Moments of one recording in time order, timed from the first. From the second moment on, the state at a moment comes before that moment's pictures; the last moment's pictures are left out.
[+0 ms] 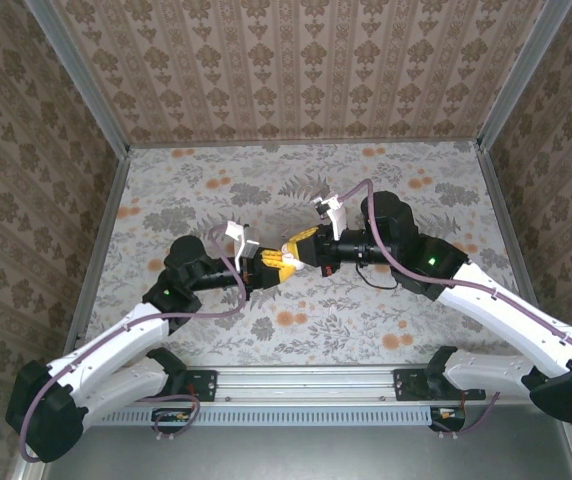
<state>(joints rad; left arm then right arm) -0.71 0.91 0.53 0.38 0.81 -0.30 0.80 1.12 1.14 -0.36 -0.40 0.34</state>
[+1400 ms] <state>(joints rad) -0.71 0.91 0.53 0.33 0.76 -0.29 0.81 1.16 1.23 -0.57 -0.29 0.44</state>
